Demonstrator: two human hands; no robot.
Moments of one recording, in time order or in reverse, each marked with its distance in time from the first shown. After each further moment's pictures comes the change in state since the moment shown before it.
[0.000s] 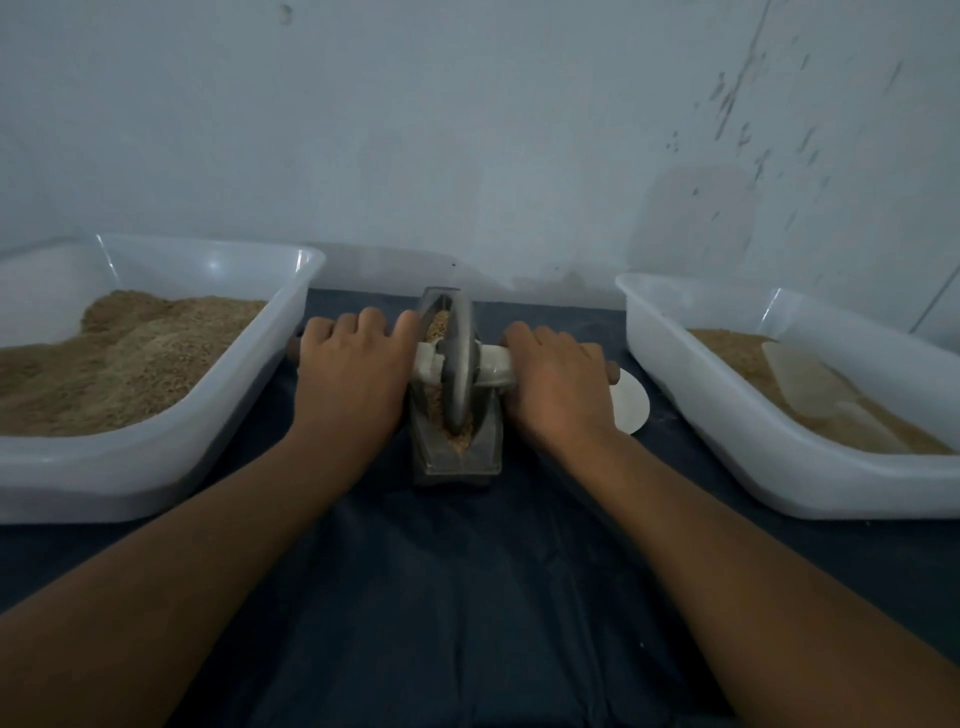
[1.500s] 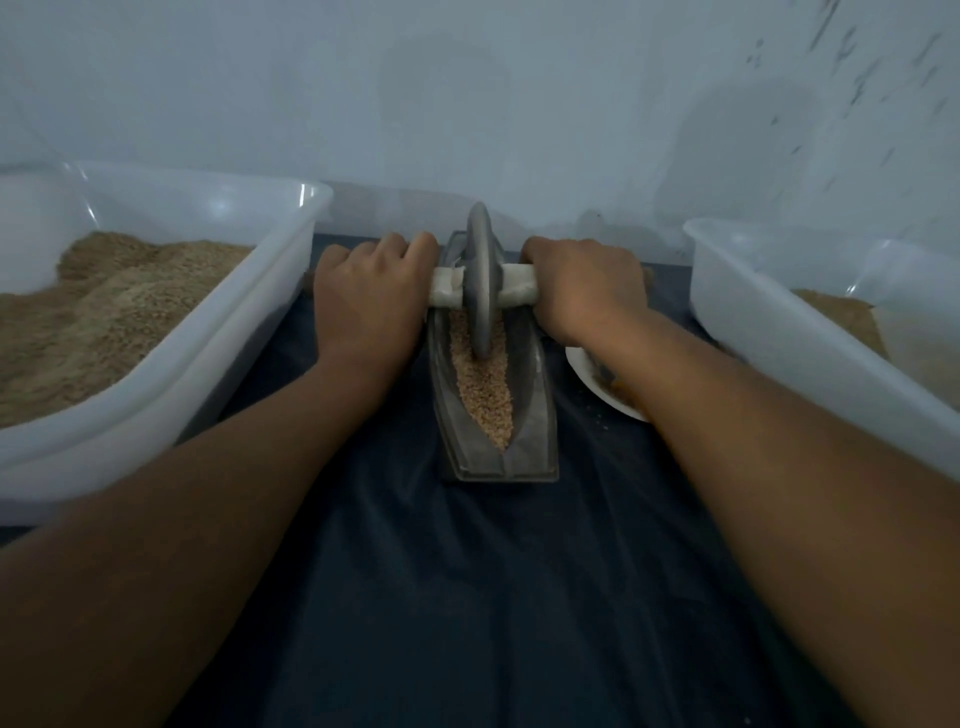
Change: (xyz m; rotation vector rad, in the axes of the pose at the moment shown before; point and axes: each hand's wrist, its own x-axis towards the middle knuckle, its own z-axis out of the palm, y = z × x) left_hand 0.049 -0.010 0.072 -0.078 0.196 -0.058; right_hand 0.088 0.012 0.035 -0.106 -0.163 -0.030
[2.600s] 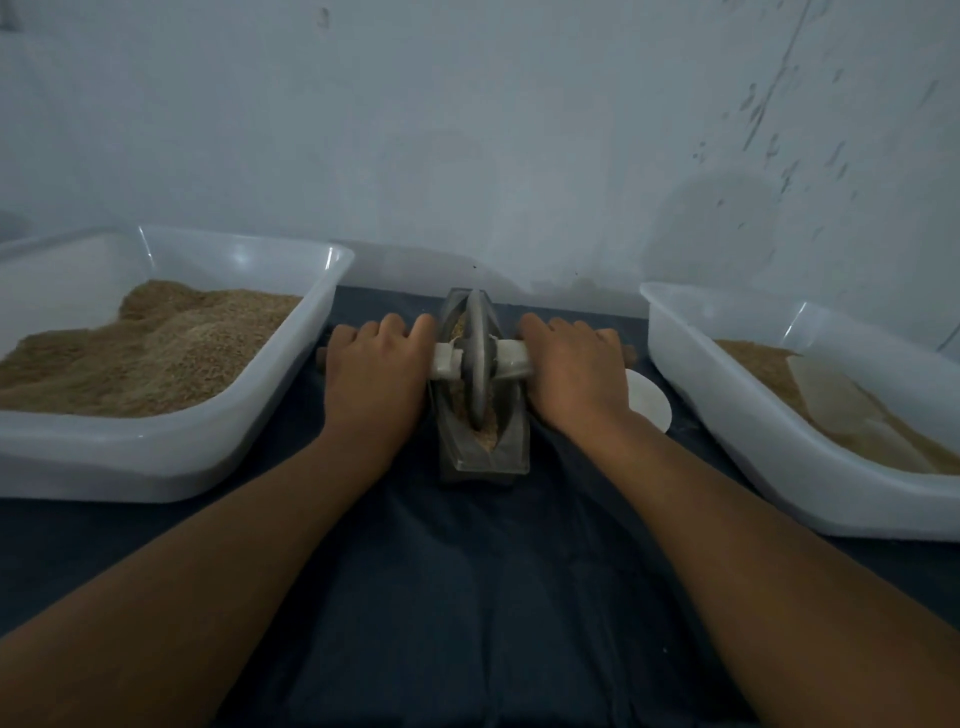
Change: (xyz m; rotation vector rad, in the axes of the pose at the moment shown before) left_hand -0.040 0.008 -0.060 -0.030 -0.115 -0.013; right_hand -0.070 -0.013 -0.020 -0.026 0.194 -0.011
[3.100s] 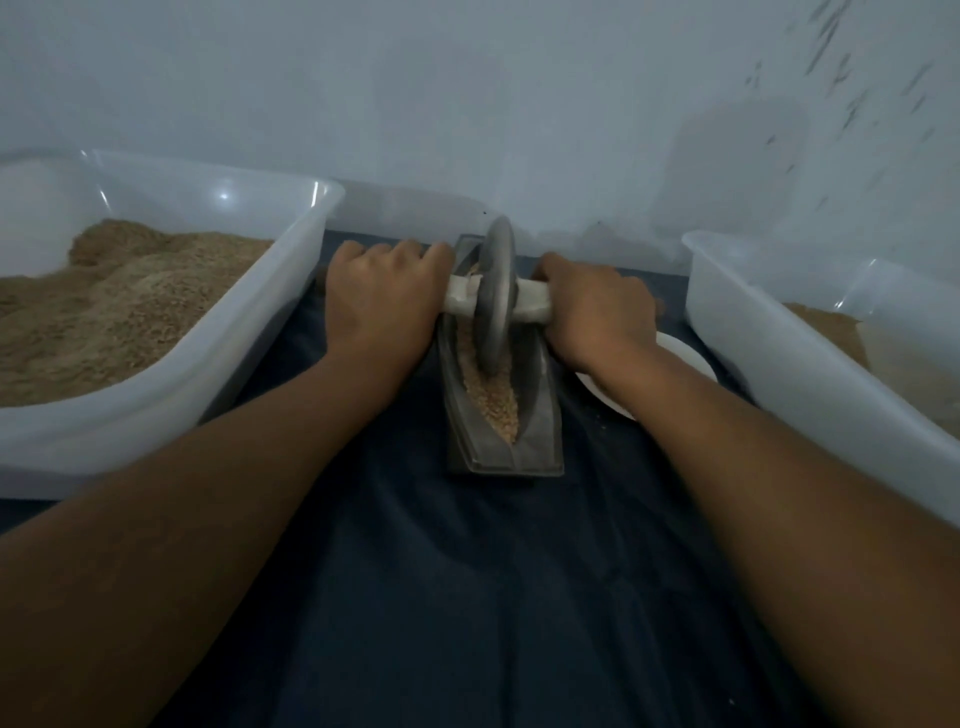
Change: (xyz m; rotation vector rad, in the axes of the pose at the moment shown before) left_hand 0.042 -0.005 0.034 0.063 0.065 0.052; right_hand 0.039 0.013 0.033 0.090 -0.126 0.057
